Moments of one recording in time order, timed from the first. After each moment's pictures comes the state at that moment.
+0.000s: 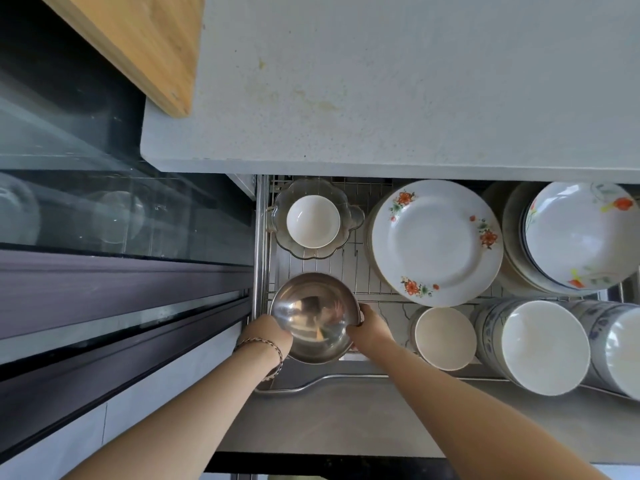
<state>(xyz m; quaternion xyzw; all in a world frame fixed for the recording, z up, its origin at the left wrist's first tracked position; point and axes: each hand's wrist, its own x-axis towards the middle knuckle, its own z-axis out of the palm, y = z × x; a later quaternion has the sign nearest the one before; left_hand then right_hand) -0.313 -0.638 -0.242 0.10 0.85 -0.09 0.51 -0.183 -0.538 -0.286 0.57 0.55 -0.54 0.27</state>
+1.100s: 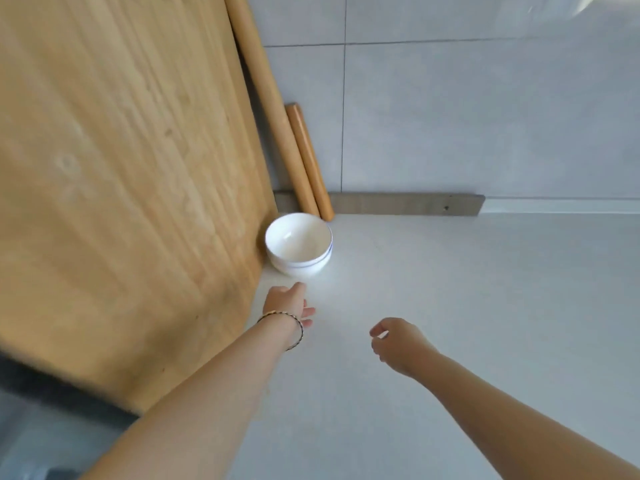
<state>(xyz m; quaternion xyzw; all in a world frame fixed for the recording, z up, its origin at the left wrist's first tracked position) -0.503 -0.327 -0.026 -0.02 0.73 0.58 0.37 -0.343 -0.250 -0.027 0.47 0.78 -0.42 0.07</state>
